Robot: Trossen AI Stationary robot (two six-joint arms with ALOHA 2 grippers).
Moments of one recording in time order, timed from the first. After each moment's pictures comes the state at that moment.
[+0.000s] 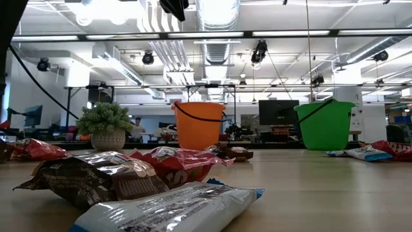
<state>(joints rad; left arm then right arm) 0.12 1.82 2.19 -1.51 0.08 0.18 0.97 1.24 1.31 -1.31 0.63 1.86</state>
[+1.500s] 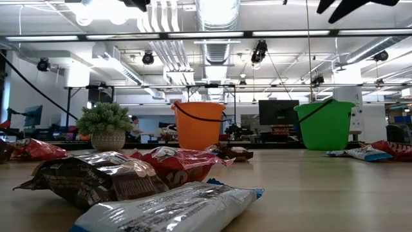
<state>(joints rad) 0.11 1.51 1.87 -1.48 0.09 -0.03 0.50 1.23 1.30 -1.35 0.69 1.45</state>
